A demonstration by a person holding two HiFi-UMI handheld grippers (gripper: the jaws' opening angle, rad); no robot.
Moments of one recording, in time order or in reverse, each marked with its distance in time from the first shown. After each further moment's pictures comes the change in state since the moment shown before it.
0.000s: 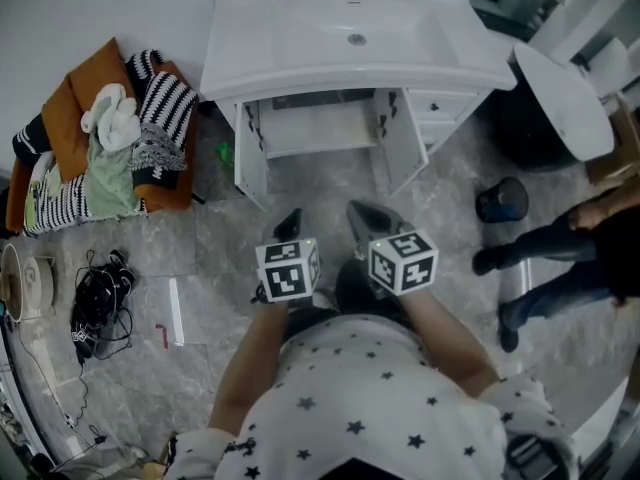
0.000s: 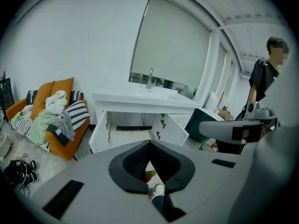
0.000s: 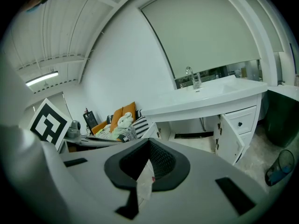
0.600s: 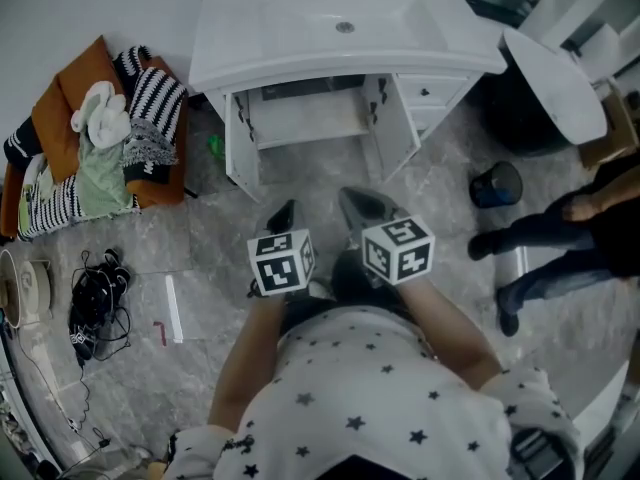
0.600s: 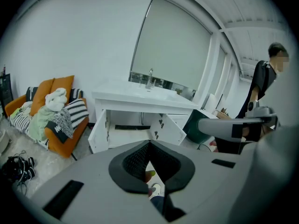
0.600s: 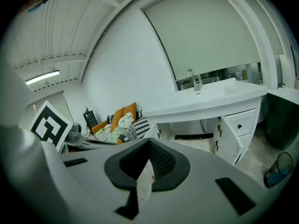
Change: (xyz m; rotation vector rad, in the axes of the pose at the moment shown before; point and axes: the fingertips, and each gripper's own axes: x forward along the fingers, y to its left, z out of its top) left arm -0.008 -0.006 -0.003 -0.031 -0.008 -0.026; right arm -0.007 0.010 0.006 -0.019 -0.013 0.000
